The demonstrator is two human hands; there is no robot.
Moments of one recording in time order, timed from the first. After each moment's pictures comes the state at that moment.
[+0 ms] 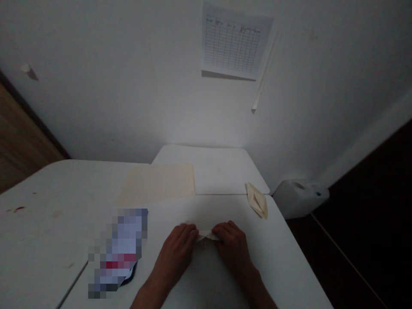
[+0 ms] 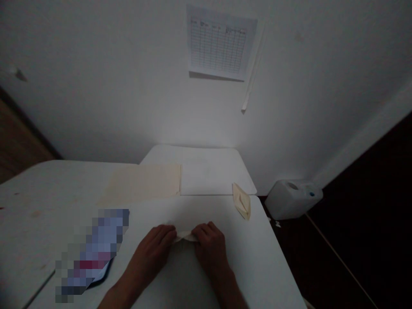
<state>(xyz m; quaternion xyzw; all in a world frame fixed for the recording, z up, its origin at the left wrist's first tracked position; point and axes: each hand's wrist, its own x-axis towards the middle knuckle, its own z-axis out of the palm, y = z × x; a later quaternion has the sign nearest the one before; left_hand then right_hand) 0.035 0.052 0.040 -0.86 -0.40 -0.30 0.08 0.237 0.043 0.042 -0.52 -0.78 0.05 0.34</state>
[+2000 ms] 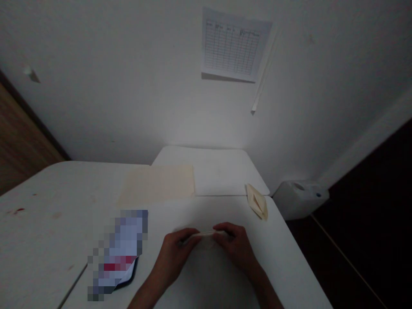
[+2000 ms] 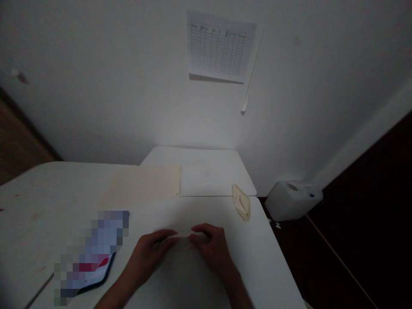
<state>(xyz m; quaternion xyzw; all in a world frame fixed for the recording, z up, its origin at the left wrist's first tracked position) 0.040 0.051 0.073 -0.67 -0.53 -0.35 -0.39 0.243 0.042 0.066 -0.56 -0.59 0.37 0.43</state>
